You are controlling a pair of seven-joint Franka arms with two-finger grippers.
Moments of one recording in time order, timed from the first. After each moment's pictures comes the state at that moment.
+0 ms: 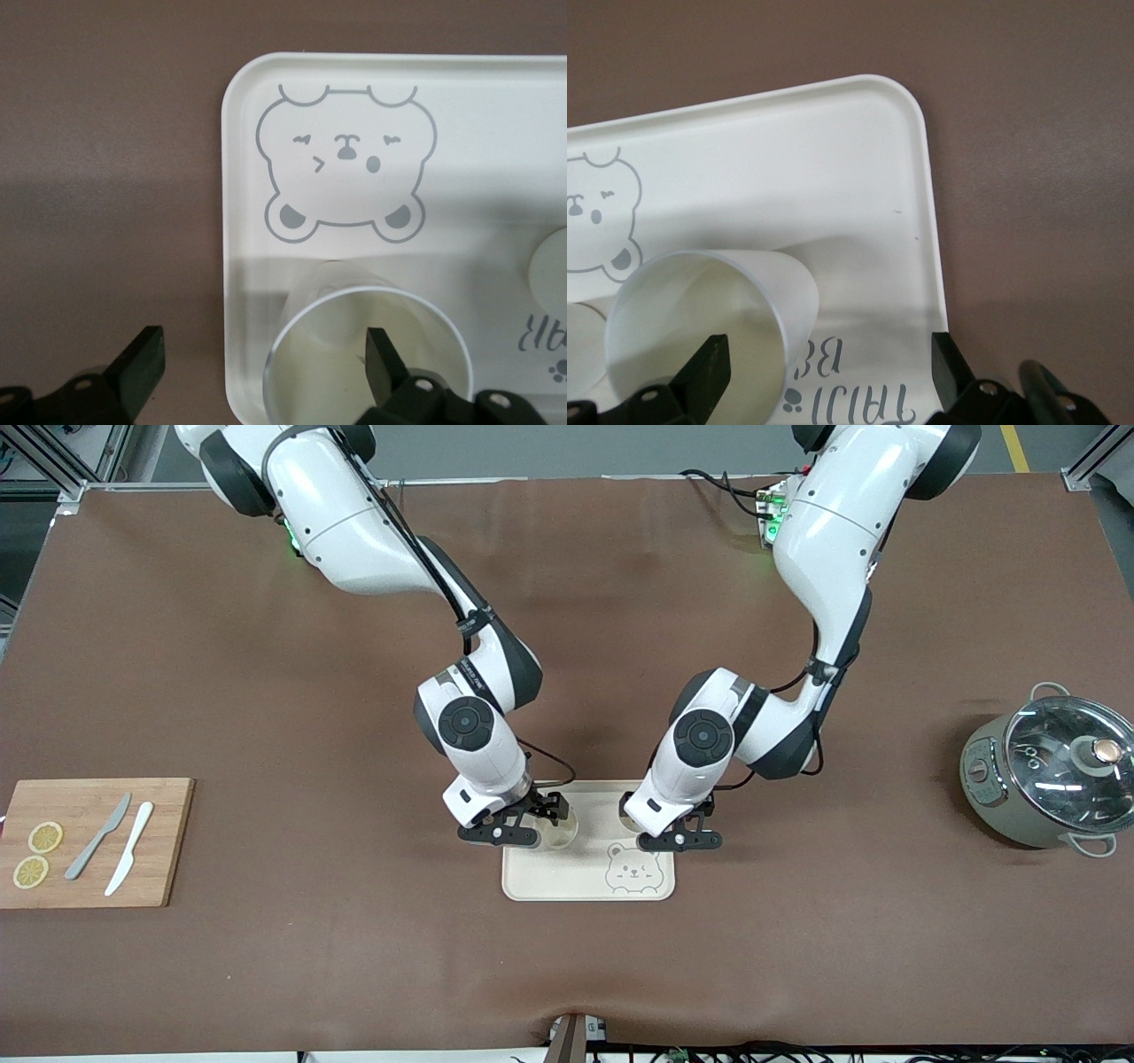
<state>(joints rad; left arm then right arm) -0.45 0.79 -0.11 -1.44 0.11 2.29 -0.60 0.61 0.88 -0.02 -1.33 0.08 2.40 0.67</state>
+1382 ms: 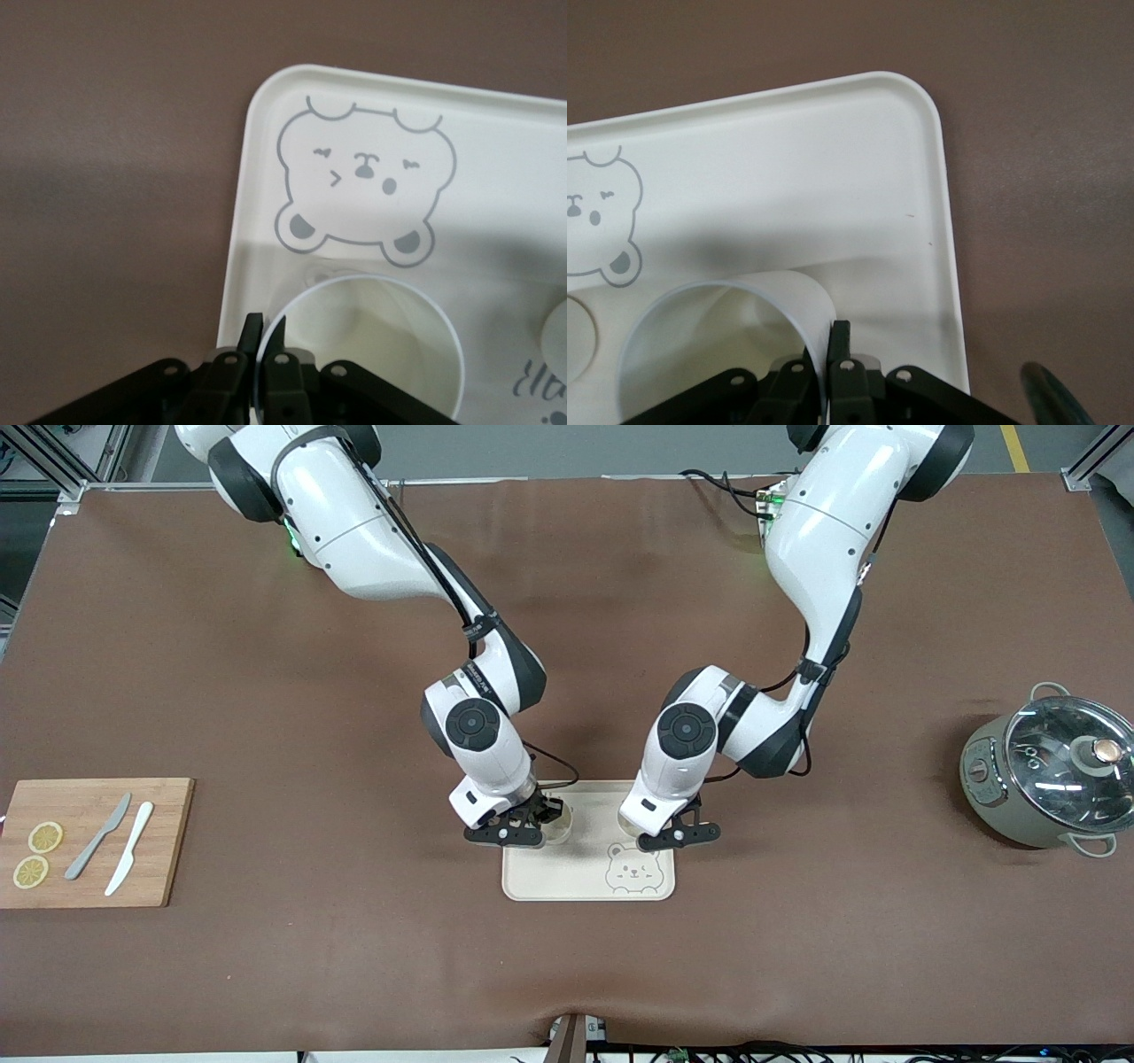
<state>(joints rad) -0.47 0.79 -0.10 -1.44 0.17 2.29 -0.79 0.63 0.90 -0.02 -1.32 0.07 2.43 0.67</state>
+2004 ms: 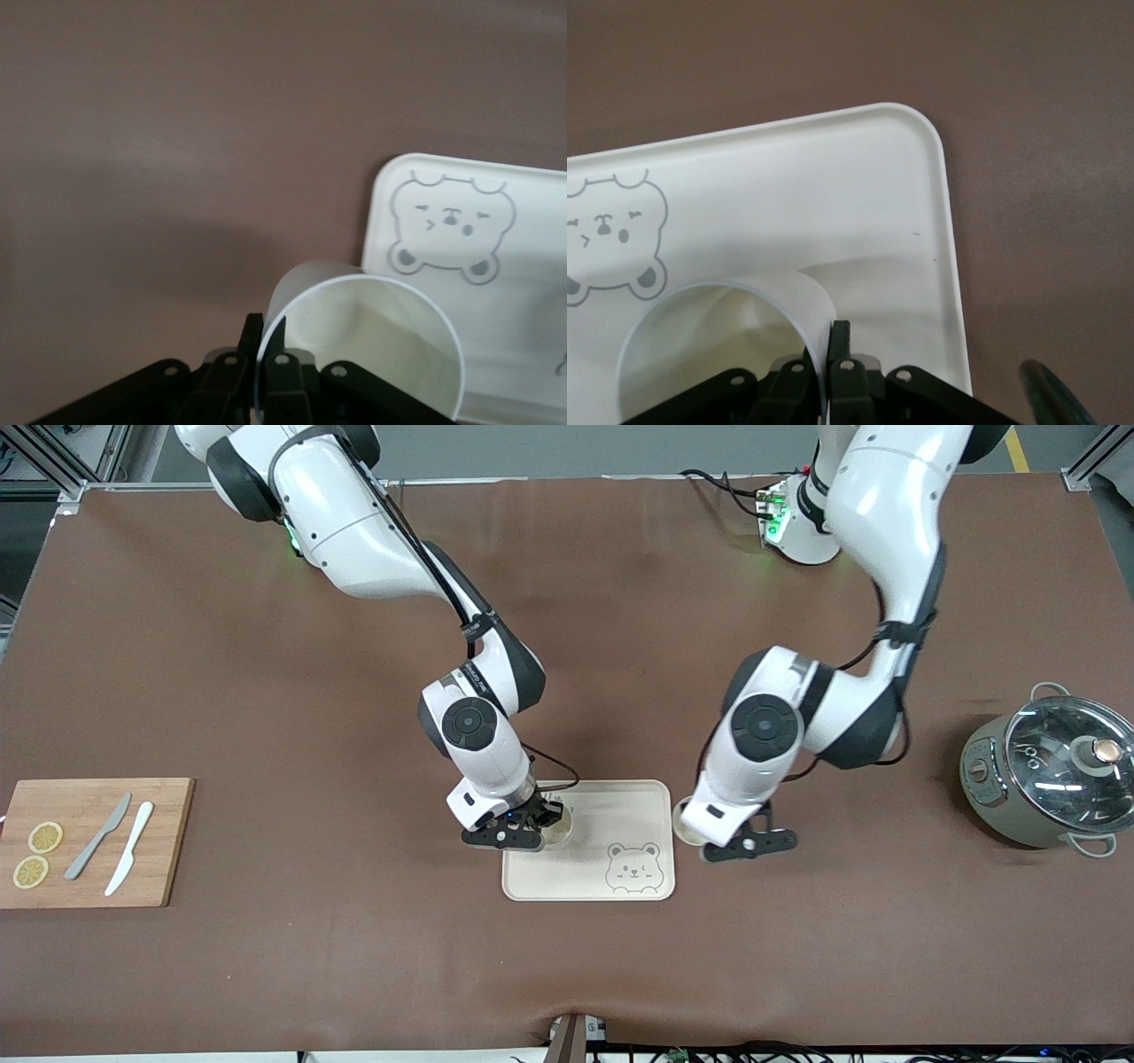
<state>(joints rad) -0.36 0.61 -0.10 -1.42 0.18 2.04 -0.62 0.62 0.88 -0.03 -1.28 0.08 2.39 0.68</state>
